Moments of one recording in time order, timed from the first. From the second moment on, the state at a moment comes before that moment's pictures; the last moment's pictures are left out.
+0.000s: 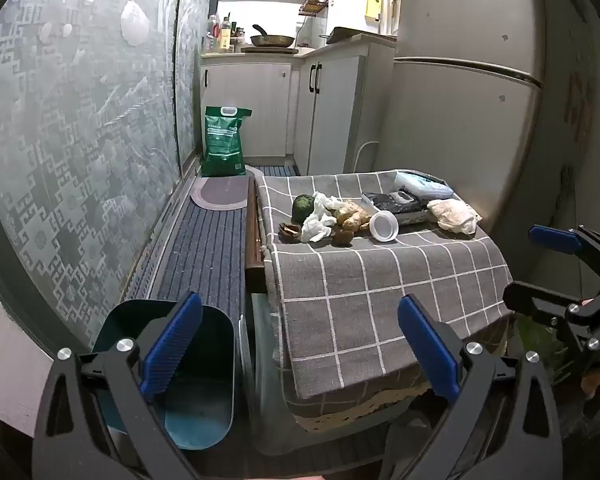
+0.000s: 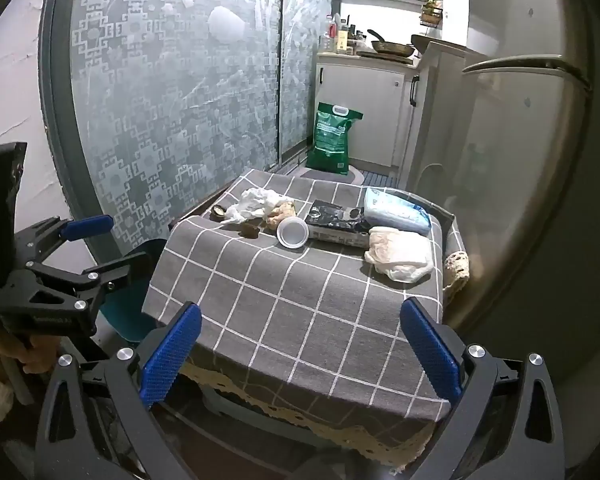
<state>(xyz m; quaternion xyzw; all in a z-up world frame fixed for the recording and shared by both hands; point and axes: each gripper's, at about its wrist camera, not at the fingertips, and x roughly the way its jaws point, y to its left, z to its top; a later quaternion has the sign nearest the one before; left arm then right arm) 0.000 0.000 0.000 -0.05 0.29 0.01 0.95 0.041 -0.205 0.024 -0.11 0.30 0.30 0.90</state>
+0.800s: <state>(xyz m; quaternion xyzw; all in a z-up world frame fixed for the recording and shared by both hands) 0.000 0.003 0.005 -0.04 0.29 0.02 0.96 0.041 -0.204 0.023 -0.11 0.30 0.30 0.90</state>
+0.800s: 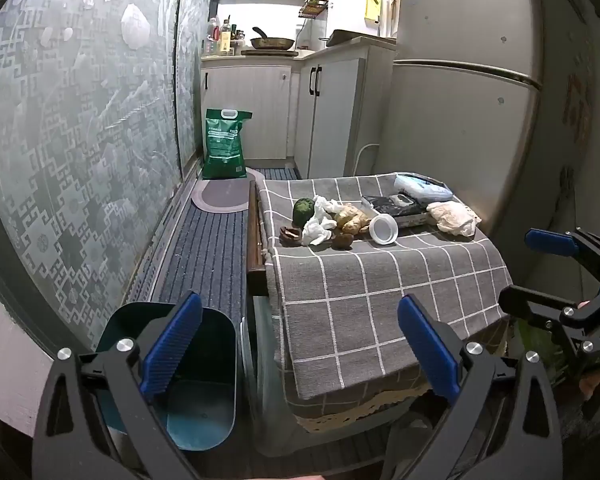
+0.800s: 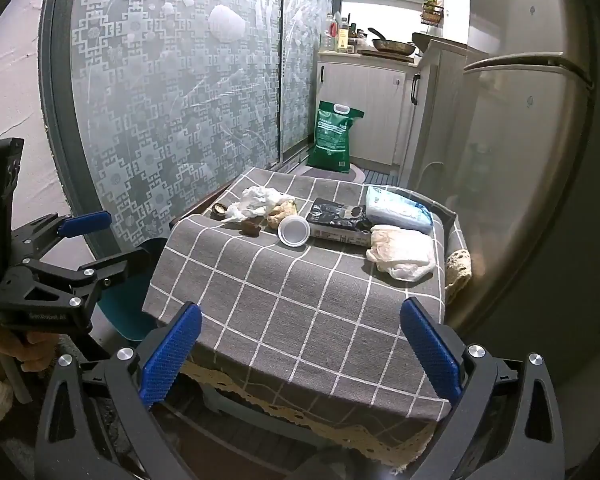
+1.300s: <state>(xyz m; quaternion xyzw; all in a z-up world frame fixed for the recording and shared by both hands) -0.003 0.001 0.005 -0.04 0.29 0.02 0.96 0.041 -0.203 0.023 -0.11 0.30 0.30 0.90</state>
